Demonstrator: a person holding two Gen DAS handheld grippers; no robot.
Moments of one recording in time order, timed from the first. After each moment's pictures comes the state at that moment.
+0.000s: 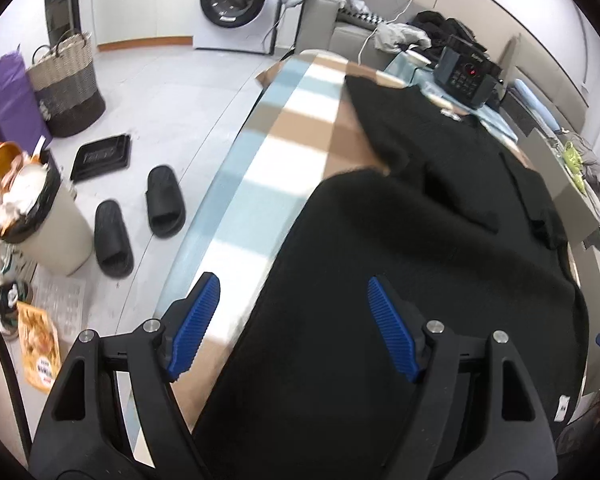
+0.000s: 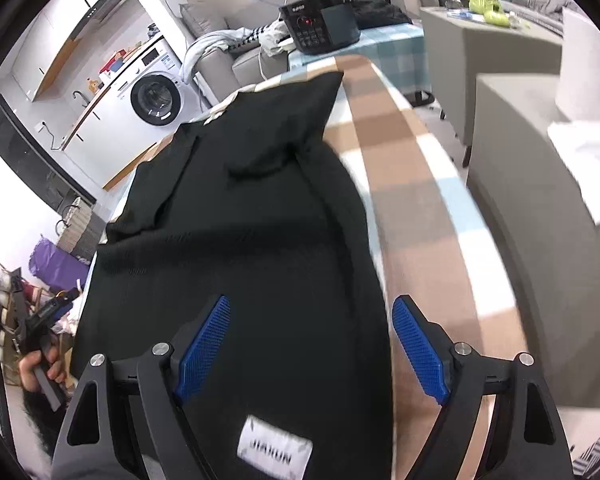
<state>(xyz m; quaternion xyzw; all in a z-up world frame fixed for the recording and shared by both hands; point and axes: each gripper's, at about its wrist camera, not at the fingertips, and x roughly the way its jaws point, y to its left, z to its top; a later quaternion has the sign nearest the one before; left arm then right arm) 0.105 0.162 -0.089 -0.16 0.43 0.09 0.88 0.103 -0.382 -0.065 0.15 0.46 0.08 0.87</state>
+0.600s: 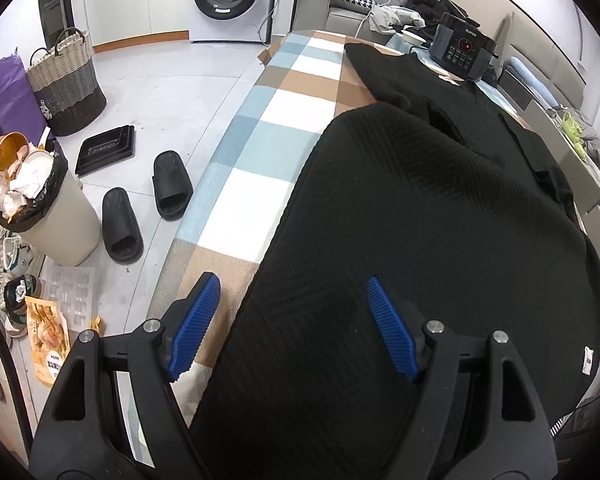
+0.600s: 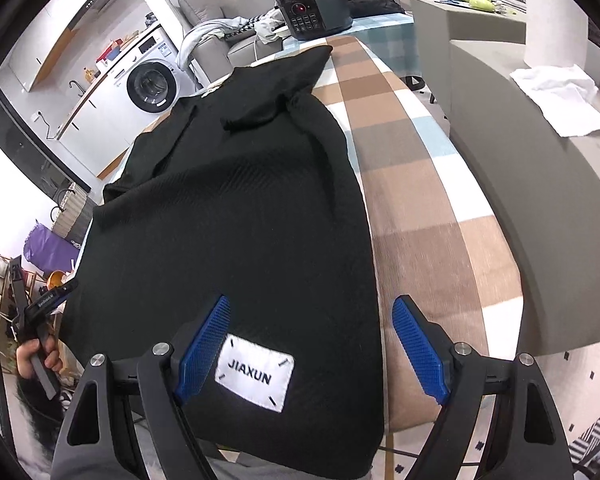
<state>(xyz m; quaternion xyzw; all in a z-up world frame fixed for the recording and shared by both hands) 0.064 0.151 -0.118 -0.13 0.45 0.08 0.88 0.048 -0.384 -0.092 0.14 0.48 0.07 0.87</state>
